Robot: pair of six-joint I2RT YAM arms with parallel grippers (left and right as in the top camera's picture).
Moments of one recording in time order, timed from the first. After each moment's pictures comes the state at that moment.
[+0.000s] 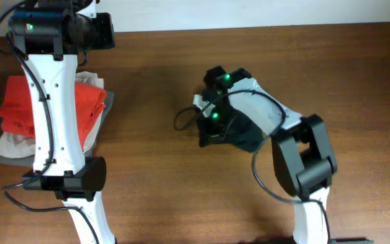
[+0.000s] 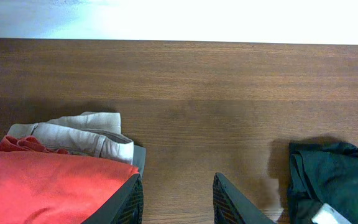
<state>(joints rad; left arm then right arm) -0.08 2.14 2.78 -1.52 -0.02 -0.09 0.44 2.15 1.69 -1.20 -0.55 -0.01</state>
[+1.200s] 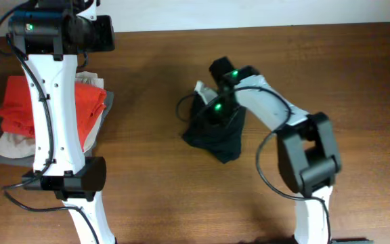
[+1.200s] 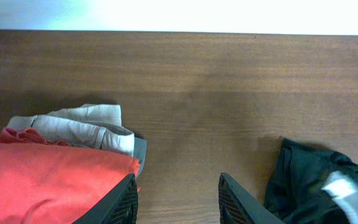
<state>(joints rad) -0.08 2.14 2.78 -1.55 -0.02 -0.09 0.38 2.16 1.68 -1.03 -0.61 -0.03</state>
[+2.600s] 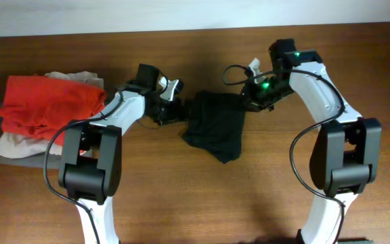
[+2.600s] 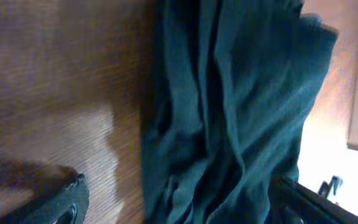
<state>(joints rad) -0.25 2.14 1.43 -0.55 0.71 -0.16 0.08 2.07 1.68 -1.12 -0.74 0.13</state>
